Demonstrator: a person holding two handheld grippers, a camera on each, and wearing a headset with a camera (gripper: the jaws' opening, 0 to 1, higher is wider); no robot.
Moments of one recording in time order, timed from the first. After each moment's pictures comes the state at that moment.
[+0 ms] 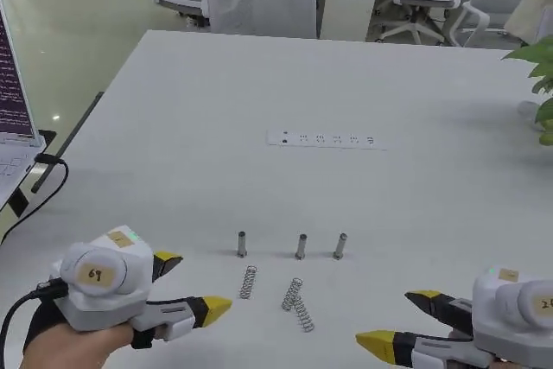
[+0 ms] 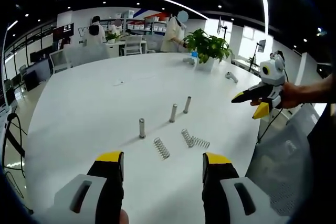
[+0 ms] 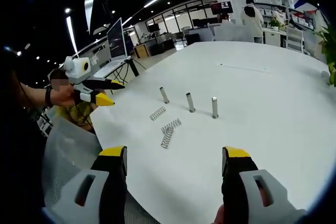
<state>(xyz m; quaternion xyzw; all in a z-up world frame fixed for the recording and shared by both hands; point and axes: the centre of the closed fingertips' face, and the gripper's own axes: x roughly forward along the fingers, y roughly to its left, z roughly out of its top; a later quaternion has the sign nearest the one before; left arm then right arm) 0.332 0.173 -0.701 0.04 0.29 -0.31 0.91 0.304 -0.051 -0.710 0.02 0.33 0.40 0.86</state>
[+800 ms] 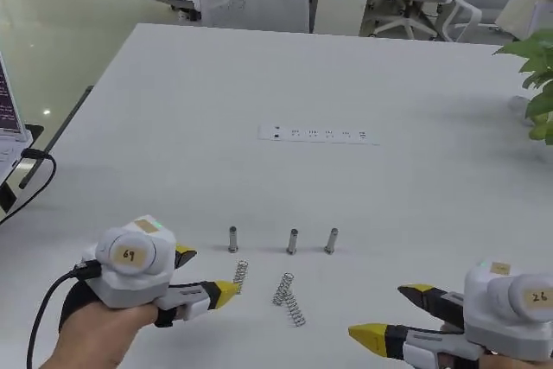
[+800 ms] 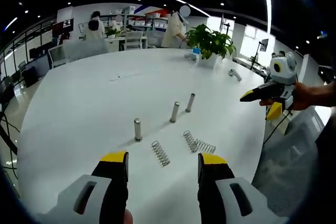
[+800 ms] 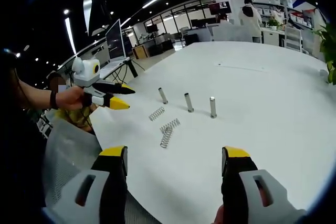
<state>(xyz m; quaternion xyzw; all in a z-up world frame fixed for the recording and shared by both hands) 0.355 0.151 -0.728 0.04 0.31 -0.31 0.90 0.303 -0.054 -0.711 0.02 0.33 0.39 0.86</state>
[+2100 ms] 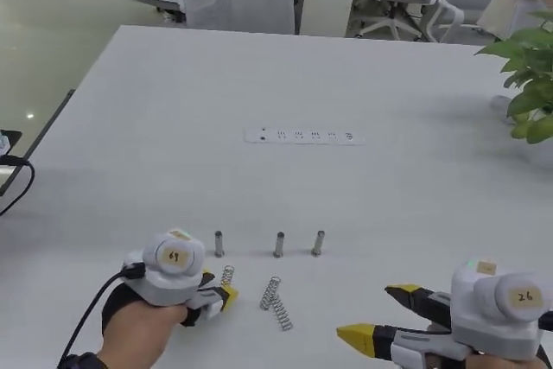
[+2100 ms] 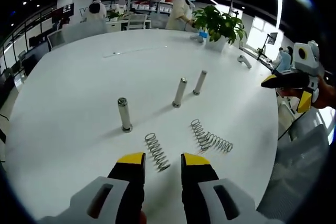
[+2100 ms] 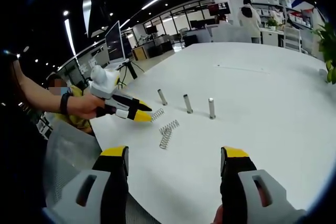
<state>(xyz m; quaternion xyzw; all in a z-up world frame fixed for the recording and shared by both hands) 0.374 0.123 -0.790 0.05 0.37 -0.29 0.88 0.305 -0.057 -0.709 0.03 0.33 0.39 0.86</state>
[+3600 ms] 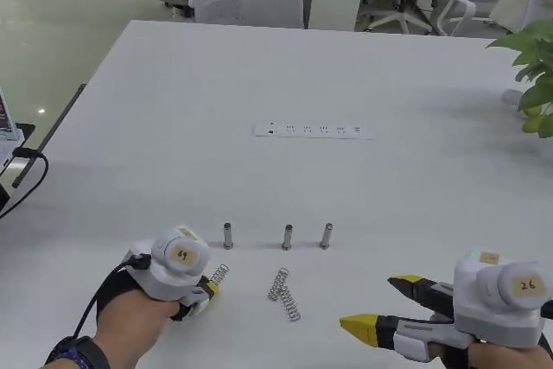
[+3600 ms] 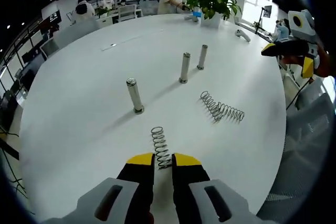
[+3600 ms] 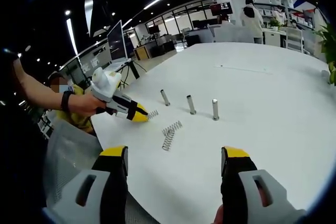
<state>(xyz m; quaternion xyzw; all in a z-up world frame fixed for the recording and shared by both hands) 0.364 0.155 -0.803 0.14 0.40 -0.29 0.86 0.305 -0.050 -0.708 0.03 0.33 0.40 0.86</state>
